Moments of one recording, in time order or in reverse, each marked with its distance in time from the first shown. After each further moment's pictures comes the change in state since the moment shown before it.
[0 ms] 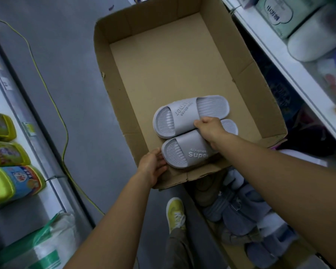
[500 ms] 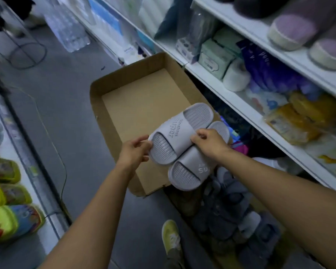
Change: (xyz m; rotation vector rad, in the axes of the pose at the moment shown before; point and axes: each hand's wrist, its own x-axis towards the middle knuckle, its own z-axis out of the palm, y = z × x) left_hand -0.150 0.053 0.038 0.471 -0.099 0.650; right_hand -0.132 -0.013 -0.132 -0.164 0.021 -0.344
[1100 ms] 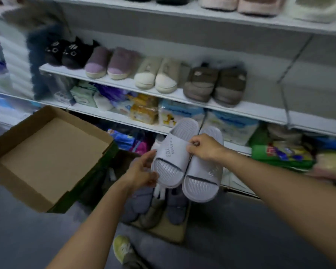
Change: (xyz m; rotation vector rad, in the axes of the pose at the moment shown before) left_hand -0.343 -0.048 0.282 0.437 -0.755 0.254; right_hand -0.423 0.216 -0.226 -0.111 0.356 0.162
